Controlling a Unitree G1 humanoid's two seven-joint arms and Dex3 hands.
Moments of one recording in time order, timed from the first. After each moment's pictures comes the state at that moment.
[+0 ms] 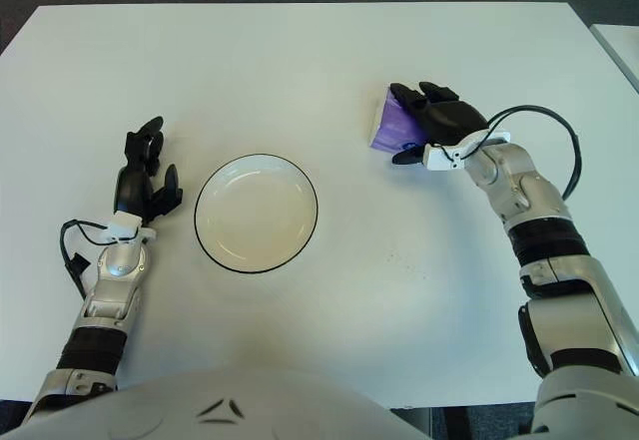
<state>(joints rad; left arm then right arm) 0.01 0.12 0.04 0.18 0.17 -0.44 0.19 -0.51 -0.75 0.24 0.50 -0.63 -0.38 0.09</state>
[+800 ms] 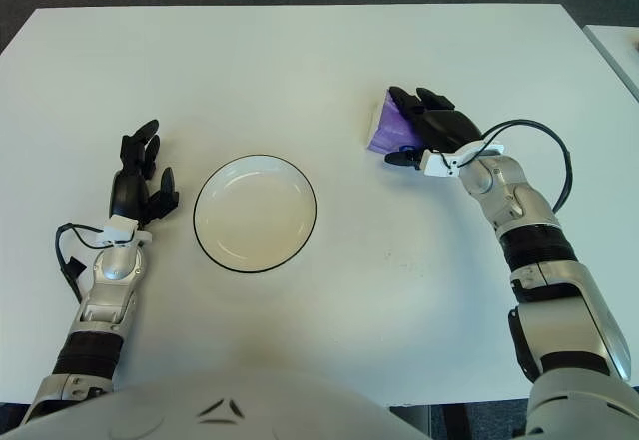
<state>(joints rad) 0.03 0.13 0.05 0.17 0.17 -0.44 0.19 -0.53 -0.73 0.25 0.61 -0.60 -0.42 0.06</state>
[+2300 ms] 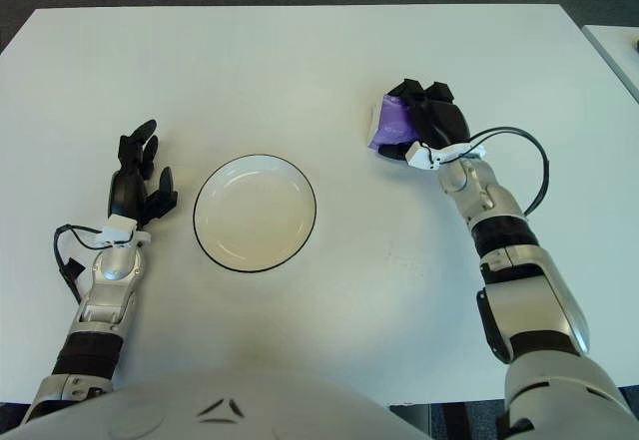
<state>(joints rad) 0.03 0.13 0.06 0.17 0.17 -0.44 0.19 -0.57 -0.56 0.22 0.79 -0.53 -0.46 -0.34</state>
